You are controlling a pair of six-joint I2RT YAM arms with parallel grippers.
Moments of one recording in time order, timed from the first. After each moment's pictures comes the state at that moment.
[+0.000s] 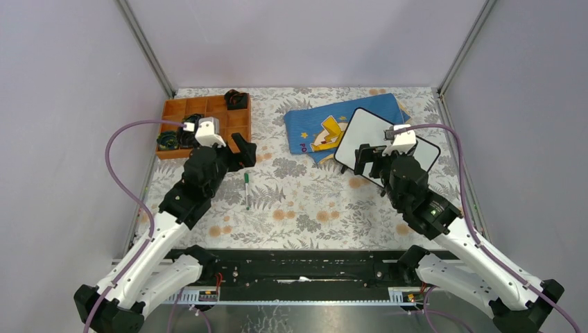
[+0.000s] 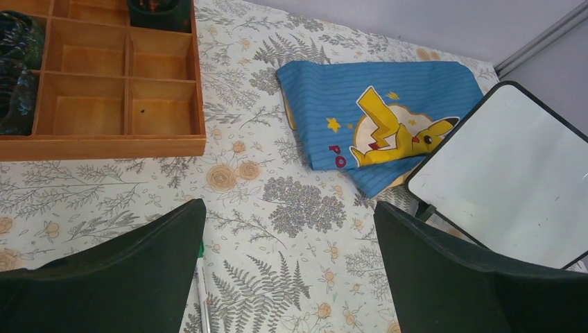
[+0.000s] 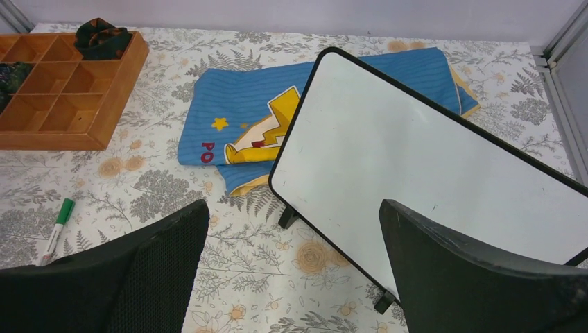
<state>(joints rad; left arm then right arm) -0.48 0.83 0.79 -0.20 -0.26 -0.44 0.73 0.77 0.81 -0.25 0.56 0.17</state>
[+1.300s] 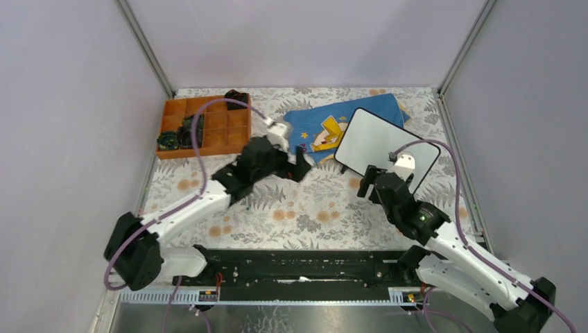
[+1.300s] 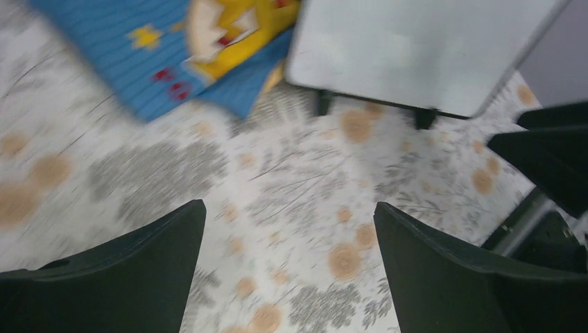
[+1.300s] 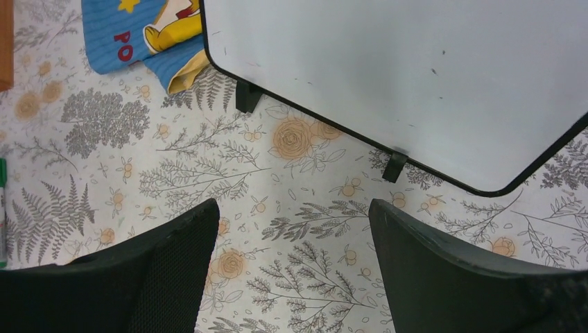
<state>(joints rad) -0.64 1.23 0.85 -0.06 0.09 -0.37 0.72 0.75 0.61 -0.50 0.58 0.62</state>
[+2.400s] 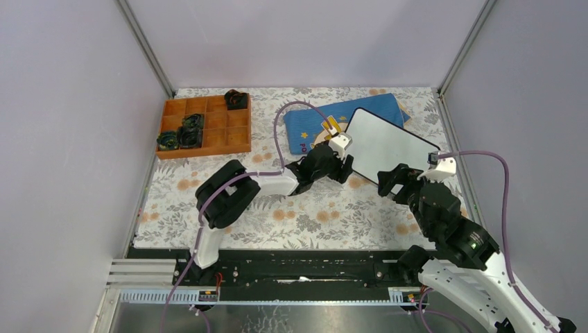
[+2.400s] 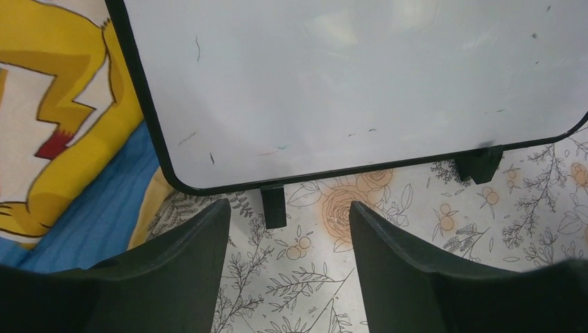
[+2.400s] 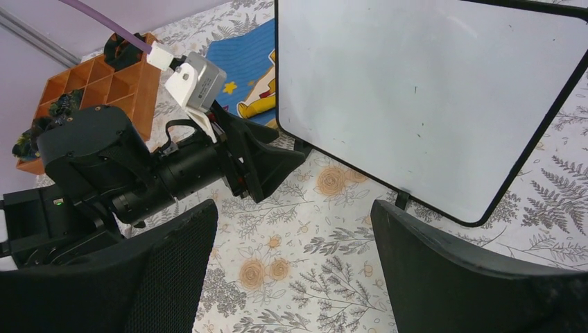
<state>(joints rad) -0.85 2.03 1.20 0.42 -0.01 -0.19 0.72 0.47 0.80 -0.68 0.56 0.57</state>
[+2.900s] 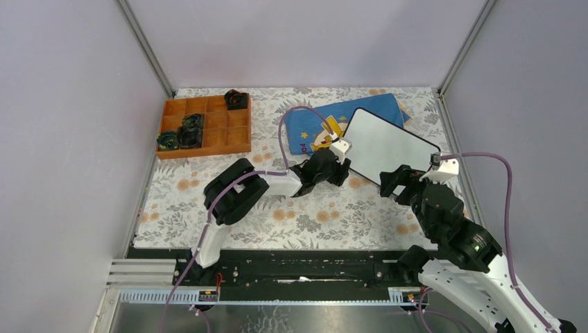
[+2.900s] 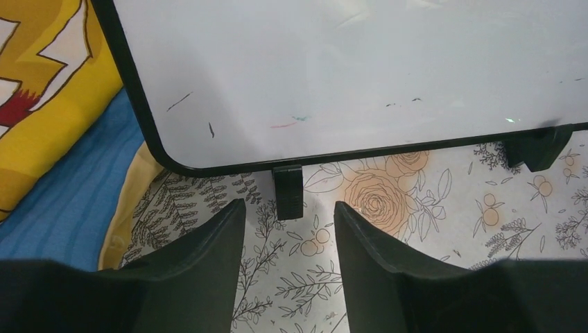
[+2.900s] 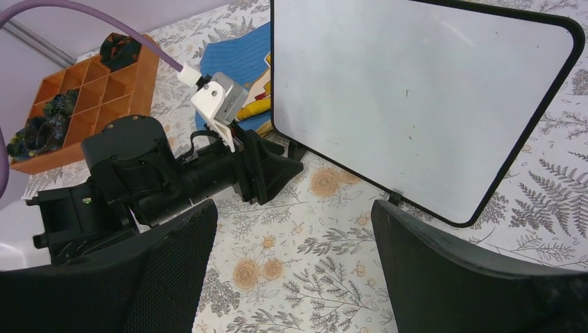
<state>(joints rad) -0.85 2.11 1.21 0.42 -0.03 -0.20 0.72 0.45 0.81 -0.70 0.57 0.55</state>
